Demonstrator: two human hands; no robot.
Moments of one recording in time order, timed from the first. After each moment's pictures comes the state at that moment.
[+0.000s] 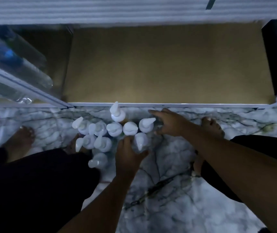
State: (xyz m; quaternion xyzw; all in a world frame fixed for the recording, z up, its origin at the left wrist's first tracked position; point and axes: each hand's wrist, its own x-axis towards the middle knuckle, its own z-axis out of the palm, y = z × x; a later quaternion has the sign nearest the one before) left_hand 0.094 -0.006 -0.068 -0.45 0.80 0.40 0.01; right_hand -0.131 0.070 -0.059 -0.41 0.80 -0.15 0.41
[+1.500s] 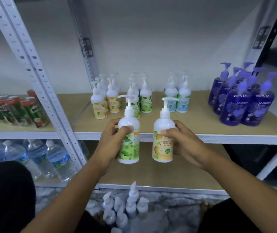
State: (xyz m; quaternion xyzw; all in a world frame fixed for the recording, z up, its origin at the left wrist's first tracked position) left_hand 0.091 -0.087 0.348 -0.23 0.64 0.68 -0.27; right_hand -0.055 0.086 0.347 -0.26 0.62 -0.65 0.35
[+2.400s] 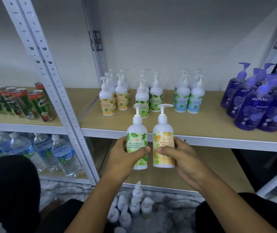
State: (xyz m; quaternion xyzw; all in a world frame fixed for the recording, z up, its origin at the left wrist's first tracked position) left_hand 0.102 -0.081 0.308 -0.29 0.64 0.67 -0.26; right_hand -0.020 0.053 0.313 -0.19 0.58 -0.70 0.36
